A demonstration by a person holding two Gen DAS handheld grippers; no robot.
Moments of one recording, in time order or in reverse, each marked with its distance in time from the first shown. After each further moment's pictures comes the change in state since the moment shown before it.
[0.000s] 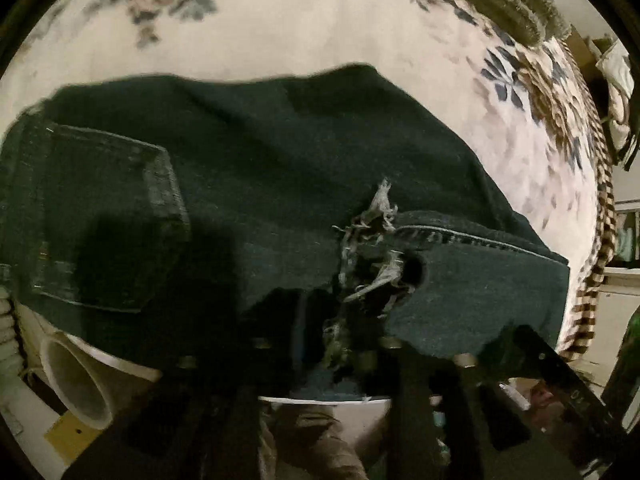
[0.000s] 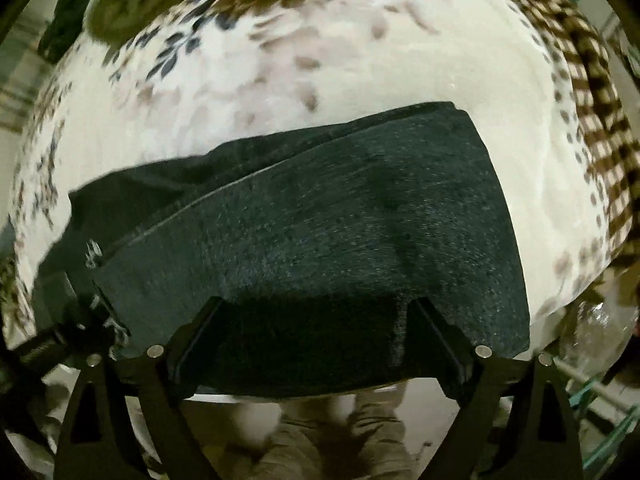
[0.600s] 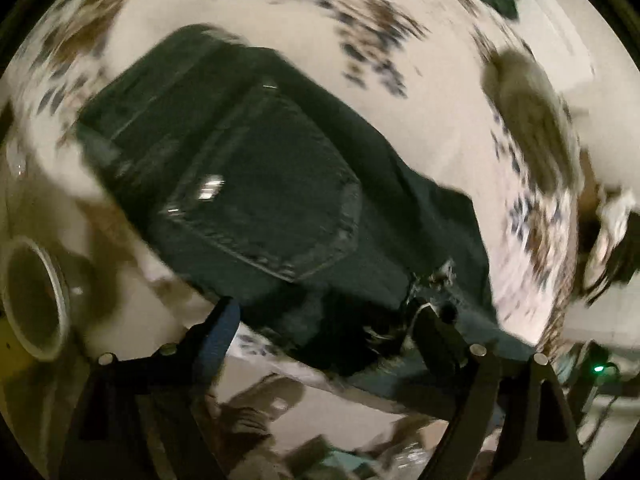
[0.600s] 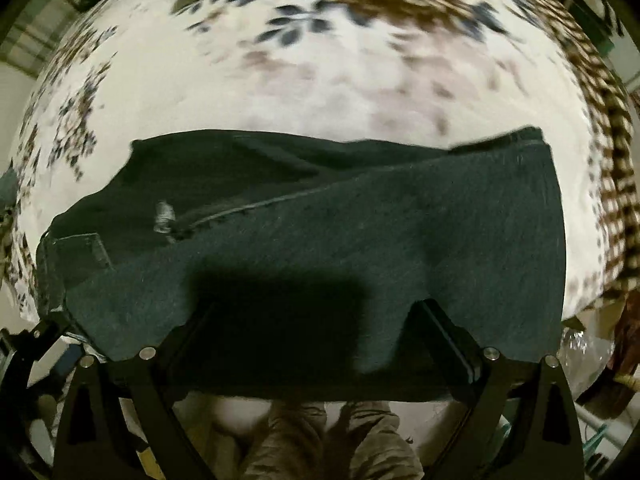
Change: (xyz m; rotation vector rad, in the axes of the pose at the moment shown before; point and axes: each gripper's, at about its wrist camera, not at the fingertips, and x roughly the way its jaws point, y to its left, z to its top) left arm -0.062 0.121 -0.035 -0.462 -0.148 -0.187; right arm -0.020 0.103 -0.002 -0.151 0.038 -0.033
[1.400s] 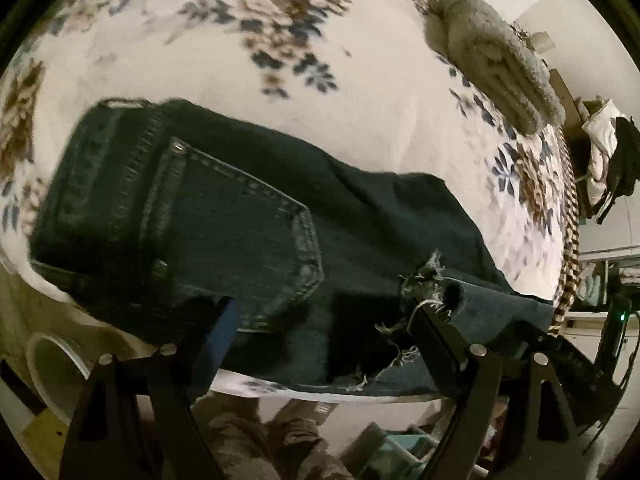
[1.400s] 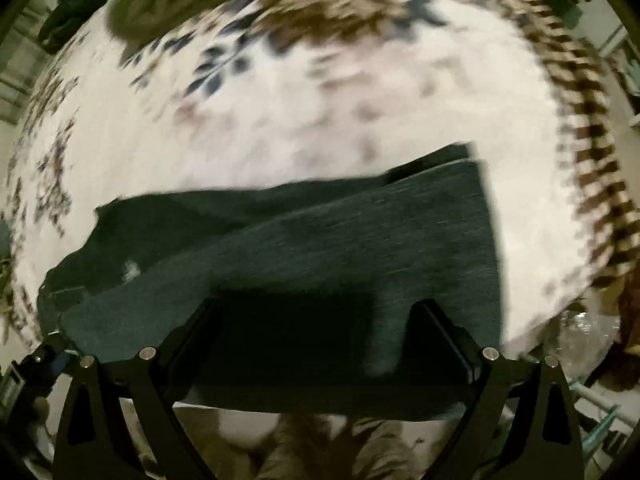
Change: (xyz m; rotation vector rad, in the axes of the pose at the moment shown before) left arm 0.022 -0.050 0.021 0.318 0.070 0.027; right arm -0.010 -0.058 0.012 0.145 -0.042 -0.037
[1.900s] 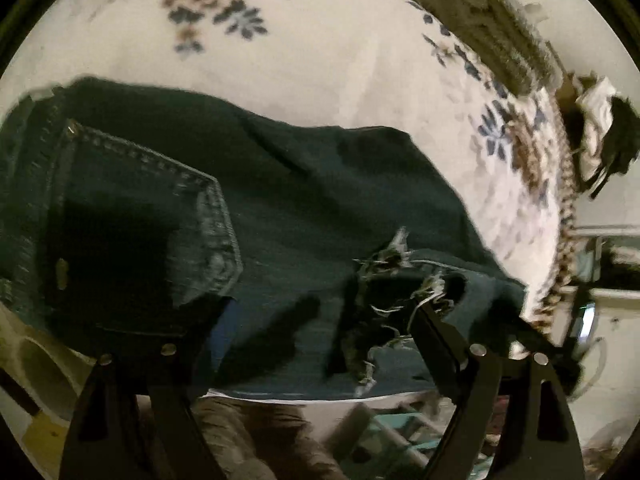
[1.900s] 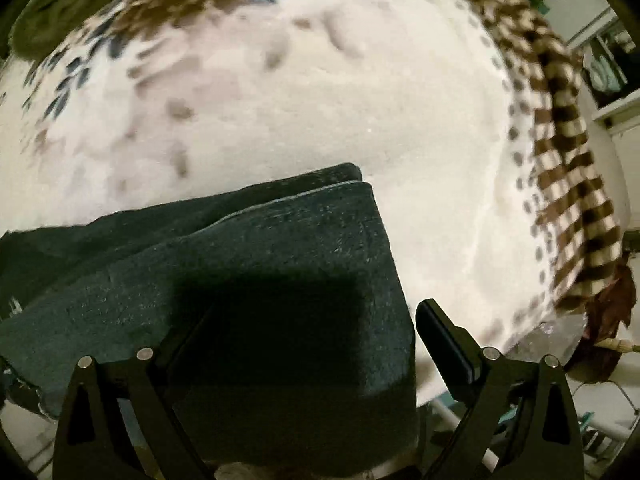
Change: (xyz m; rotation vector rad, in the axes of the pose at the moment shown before) left arm 0.042 -0.032 -0.001 0.020 0.120 -0.066; right arm 0.062 -0.074 0.028 0.053 0.041 -0.149
